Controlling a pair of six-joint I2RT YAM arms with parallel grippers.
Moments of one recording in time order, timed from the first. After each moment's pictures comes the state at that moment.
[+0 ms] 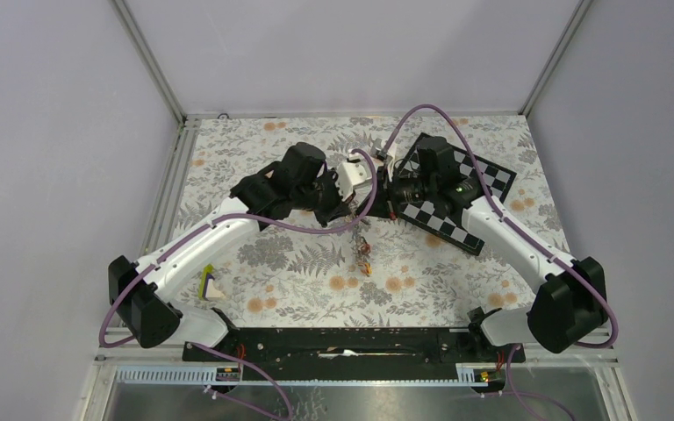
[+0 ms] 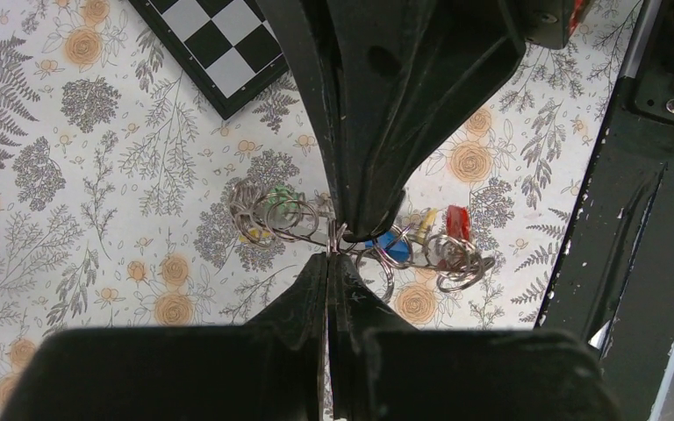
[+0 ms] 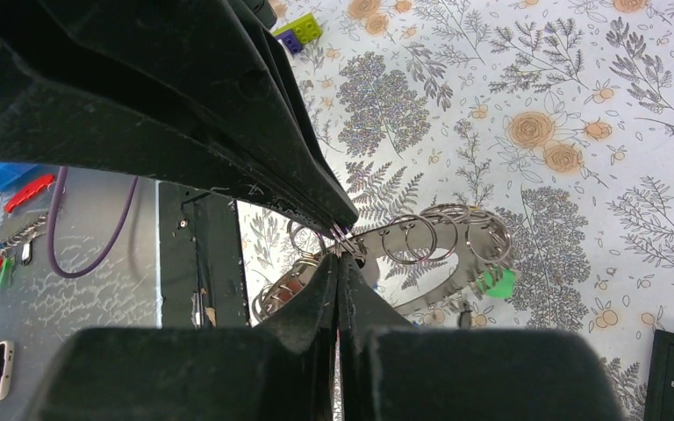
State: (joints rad) left arm -0.77 1.38 1.34 -0.63 0.36 0.31; right arm 0.50 1.37 1.10 -0.28 -0.92 -0.06
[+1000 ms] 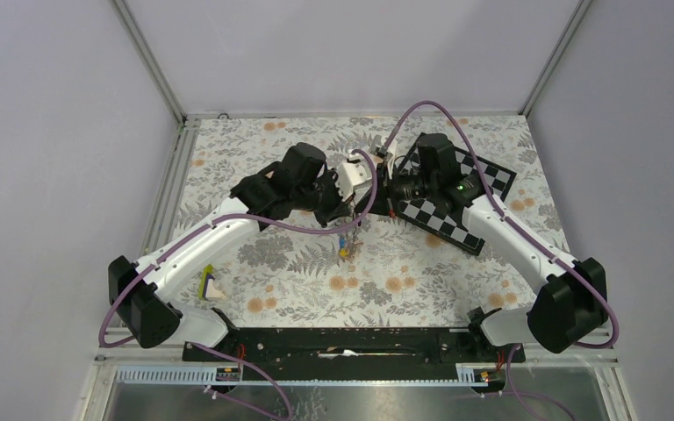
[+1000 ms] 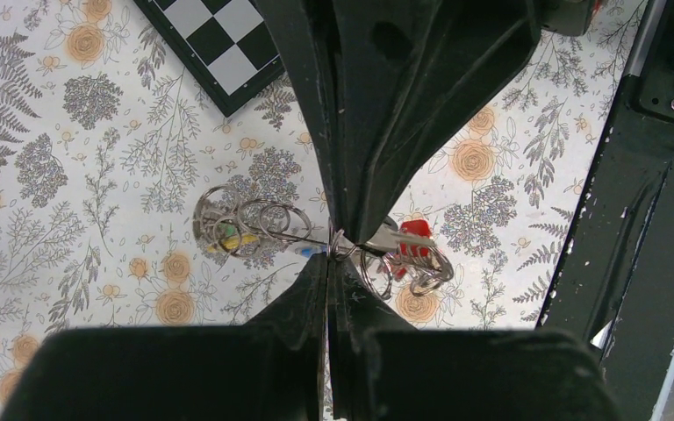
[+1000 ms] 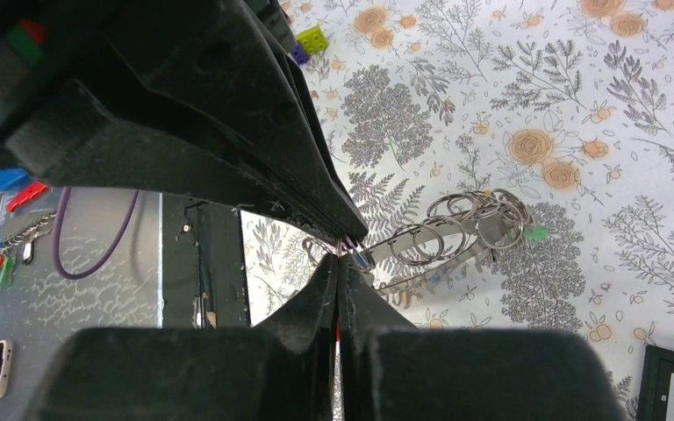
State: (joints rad) left arm -0.77 1.38 1.34 -0.64 0.34 0.31; right arm 0.50 1.37 1.12 -0.28 -0.93 -0.06
